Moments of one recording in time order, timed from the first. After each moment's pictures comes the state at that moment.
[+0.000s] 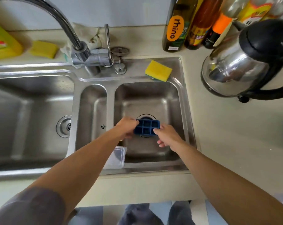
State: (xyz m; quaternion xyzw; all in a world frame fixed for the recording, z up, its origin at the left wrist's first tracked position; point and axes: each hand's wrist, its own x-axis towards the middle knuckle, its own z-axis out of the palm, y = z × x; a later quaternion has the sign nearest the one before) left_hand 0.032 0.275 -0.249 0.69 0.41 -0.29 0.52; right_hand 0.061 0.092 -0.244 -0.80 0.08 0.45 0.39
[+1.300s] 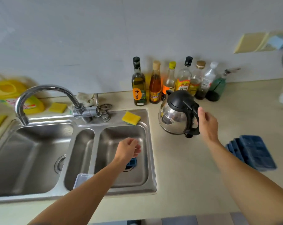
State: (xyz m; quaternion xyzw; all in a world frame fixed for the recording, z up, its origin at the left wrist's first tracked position) left_hand 0.040 0.139 -0.095 0.70 0.34 -0.04 0.62; right_hand 0.201 -0.124 -0.068 -0.81 0.06 -0.03 0.58
